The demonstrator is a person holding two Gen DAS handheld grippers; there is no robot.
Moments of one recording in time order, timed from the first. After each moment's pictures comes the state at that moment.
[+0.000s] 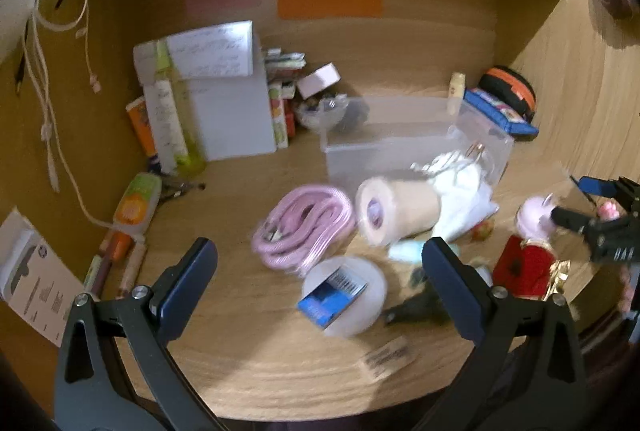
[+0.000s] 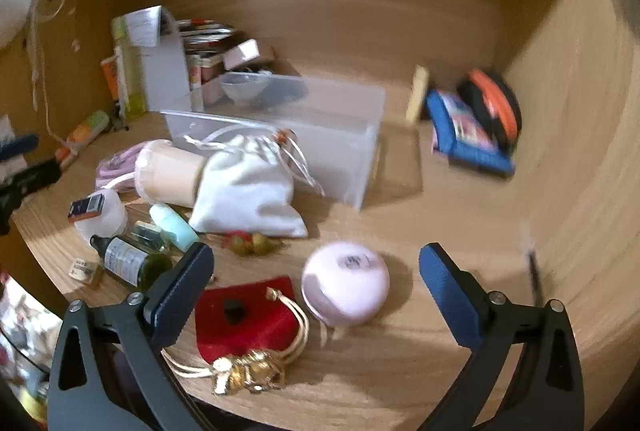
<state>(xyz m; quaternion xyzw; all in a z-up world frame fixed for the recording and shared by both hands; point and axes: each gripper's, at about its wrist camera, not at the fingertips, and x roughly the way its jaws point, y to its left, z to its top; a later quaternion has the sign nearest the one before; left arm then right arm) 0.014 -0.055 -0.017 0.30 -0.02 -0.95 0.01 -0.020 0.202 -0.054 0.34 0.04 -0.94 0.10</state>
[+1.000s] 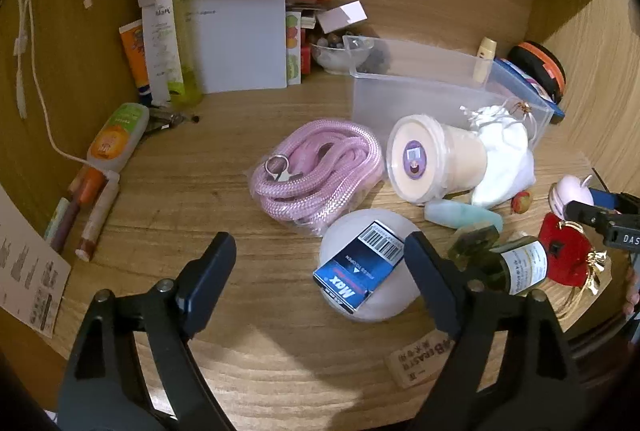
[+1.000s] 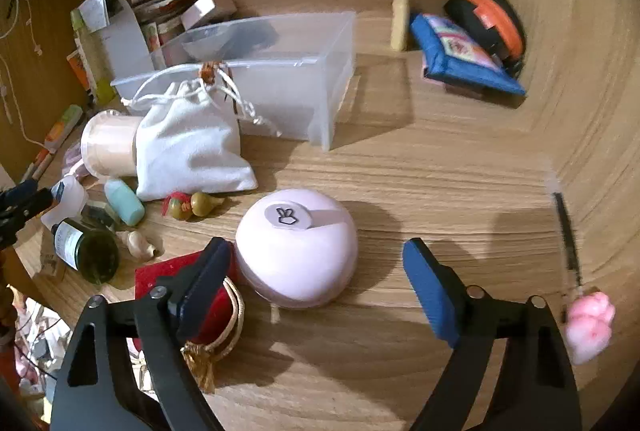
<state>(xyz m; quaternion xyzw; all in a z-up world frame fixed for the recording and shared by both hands) -0.016 -0.075 -0.071 0.37 0.02 -0.93 0.02 -0.057 0.227 -0.098 0.41 0.01 -0.90 0.10</state>
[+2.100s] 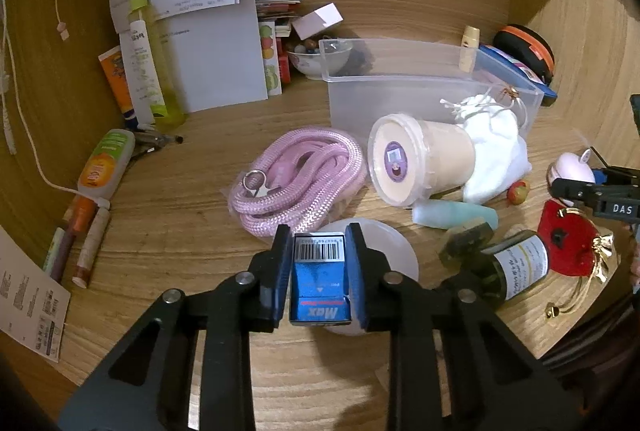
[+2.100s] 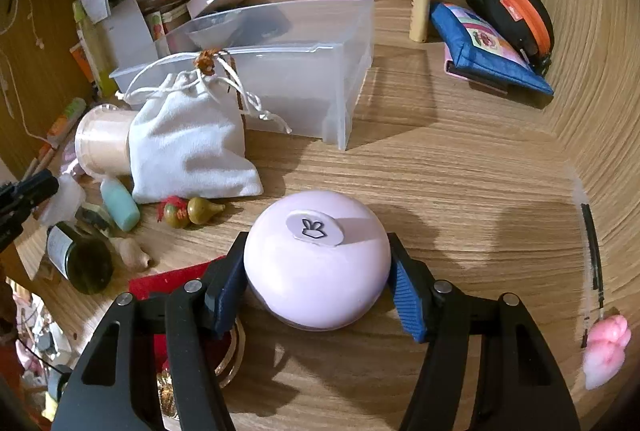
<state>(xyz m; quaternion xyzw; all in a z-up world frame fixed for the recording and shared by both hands) -0.023 -0.058 -0.072 0.36 -0.02 -0.93 0.01 -0.073 0.226 -0.106 0.42 0.01 -0.90 0.12</state>
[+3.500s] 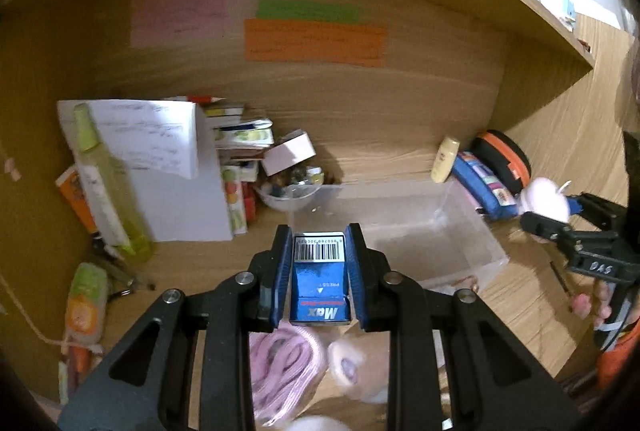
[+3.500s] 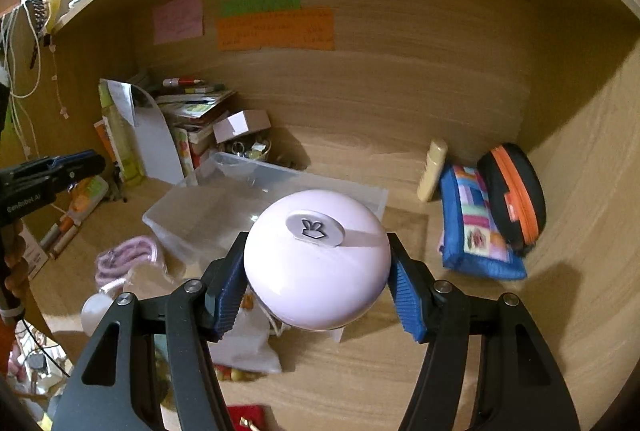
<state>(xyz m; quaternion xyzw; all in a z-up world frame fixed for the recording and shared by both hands) -0.124 -0.061 0.052 0.30 0.04 -0.95 -0.07 -0.132 0.195 0.030 0.31 0.06 -0.94 0.15</state>
